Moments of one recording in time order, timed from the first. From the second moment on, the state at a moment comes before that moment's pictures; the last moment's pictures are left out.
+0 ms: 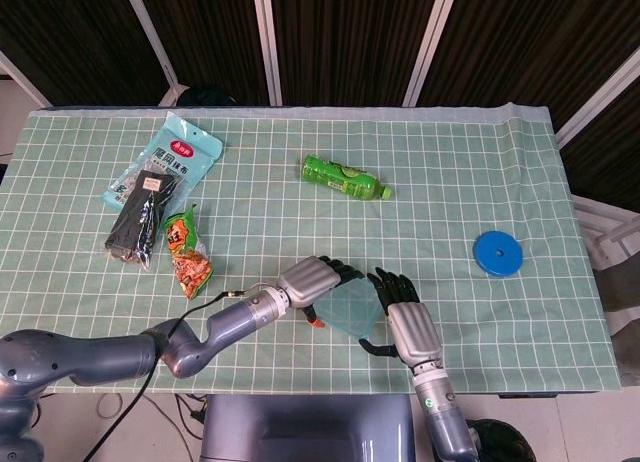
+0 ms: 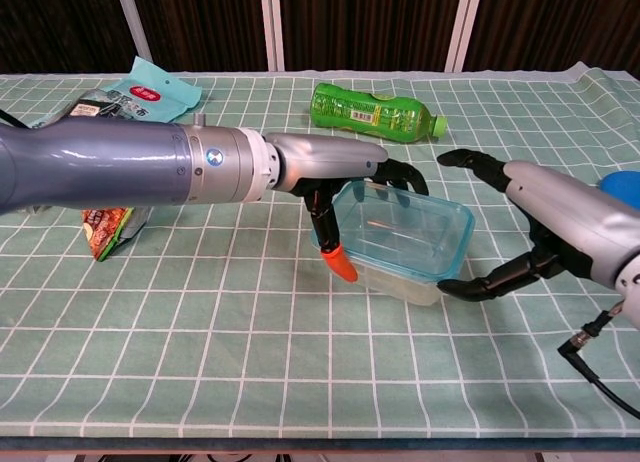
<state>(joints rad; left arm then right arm) -1.14 -1.67 -0.17 -1.35 1.27 0.56 0.02 0.32 -1.71 0.13 -1.80 -1.28 1.29 -0.46</state>
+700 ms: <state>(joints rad) -1.16 -1.67 -0.18 -1.37 1.25 0.52 -0.04 0.32 -1.74 0.12 -1.65 -1.42 1.33 -0.26</state>
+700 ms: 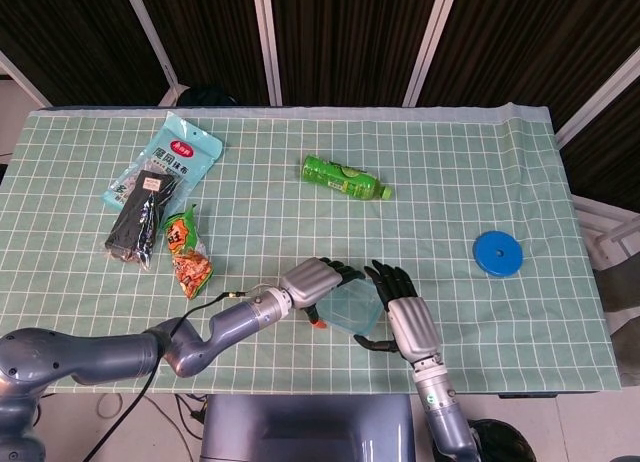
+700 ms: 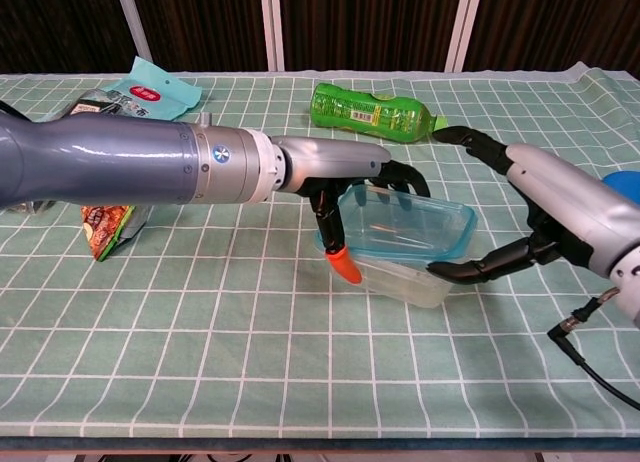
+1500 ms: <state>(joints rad) -1.17 -1.65 -0.17 -1.39 1.25 0.49 -0.06 0.33 -1.78 0.09 -1.45 -1.55 1.39 -0.12</state>
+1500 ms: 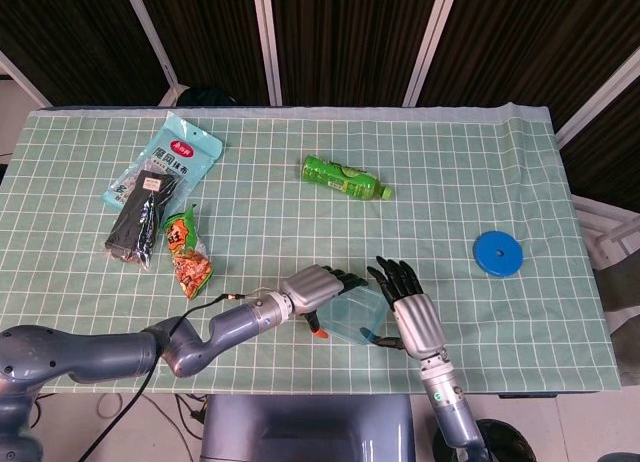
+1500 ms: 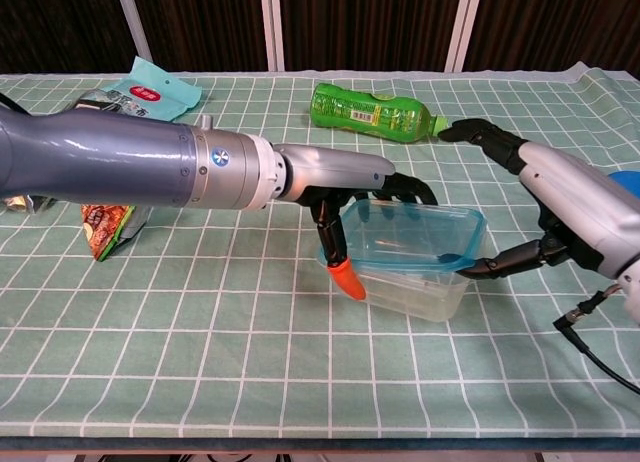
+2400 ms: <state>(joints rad) -1.11 -1.63 -0.15 -1.42 1.20 0.61 0.00 0.32 -1.80 0.08 -1.44 -1.55 1.40 -0.09</state>
